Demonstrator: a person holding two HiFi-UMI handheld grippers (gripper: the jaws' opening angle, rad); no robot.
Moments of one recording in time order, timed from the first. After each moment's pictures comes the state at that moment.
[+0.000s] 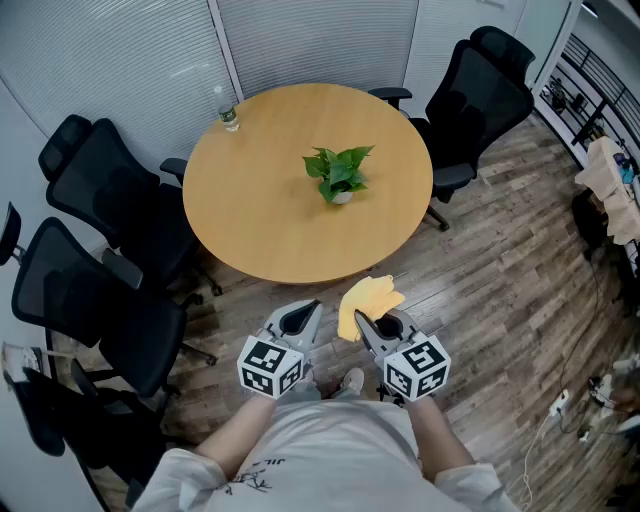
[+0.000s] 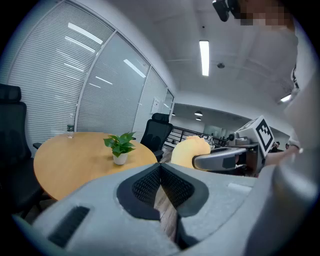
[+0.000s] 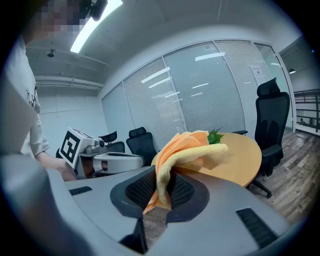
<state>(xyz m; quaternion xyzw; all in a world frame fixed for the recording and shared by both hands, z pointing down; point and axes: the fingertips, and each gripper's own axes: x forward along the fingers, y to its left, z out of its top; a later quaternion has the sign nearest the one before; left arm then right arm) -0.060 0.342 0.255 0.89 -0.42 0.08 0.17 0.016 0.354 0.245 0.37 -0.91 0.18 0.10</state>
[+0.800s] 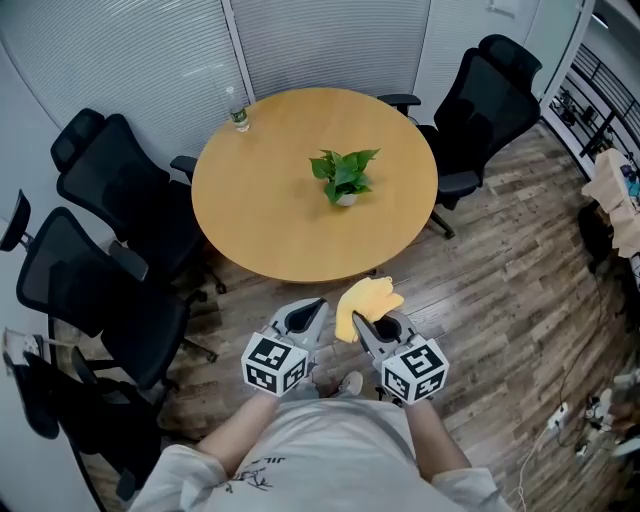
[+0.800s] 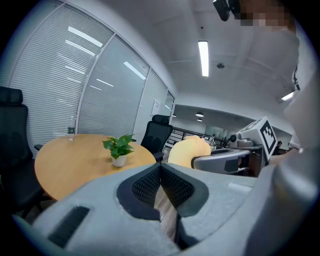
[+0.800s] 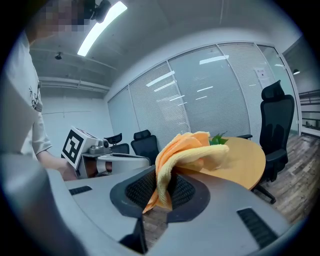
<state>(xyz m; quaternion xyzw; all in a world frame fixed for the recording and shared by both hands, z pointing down) -0.044 0.349 0.245 0.89 -0.42 0.07 0.16 0.017 0.365 0.234 0.35 -0.92 0.16 0.09</state>
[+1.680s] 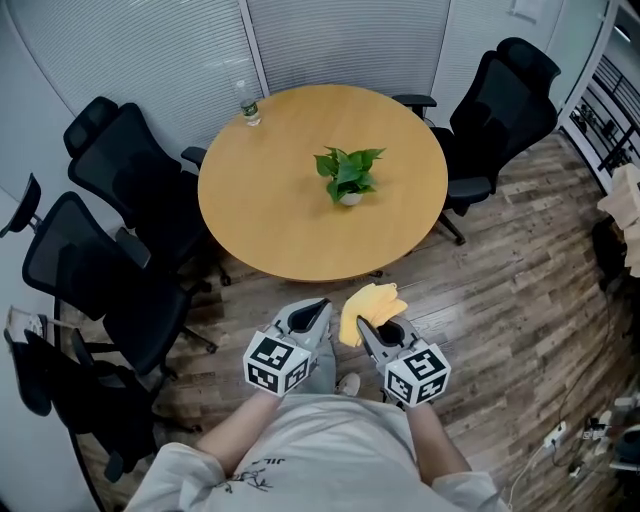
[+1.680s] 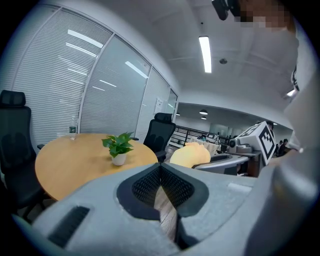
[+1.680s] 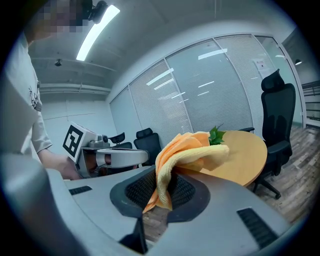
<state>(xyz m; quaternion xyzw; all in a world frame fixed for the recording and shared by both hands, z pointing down) -0.015 0.339 0.256 0.88 -0.45 0.08 0.16 0.051 0.355 0.263 0.33 -0.92 0.18 0.09</state>
